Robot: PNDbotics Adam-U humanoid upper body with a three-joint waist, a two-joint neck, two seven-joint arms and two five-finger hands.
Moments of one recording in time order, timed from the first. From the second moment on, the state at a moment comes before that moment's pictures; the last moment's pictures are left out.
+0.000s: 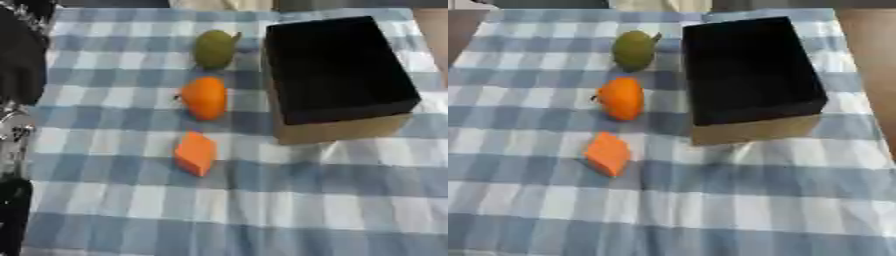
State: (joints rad) left arm -0.56 0.30 -0.01 -1.90 0.38 -0.24 -0.21; right arm -0.13 -0.44 -0.26 -1.99 -0.05 -0.70 -0.19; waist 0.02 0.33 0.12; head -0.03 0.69
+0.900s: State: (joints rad) left arm -1.12 0.37 -0.05 -1.15 -0.19 -0.34 -0.29; right arm -0.10 -0.45 -0.24 -1.99 -0.04 -0.70 -0.17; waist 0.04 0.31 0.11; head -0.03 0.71
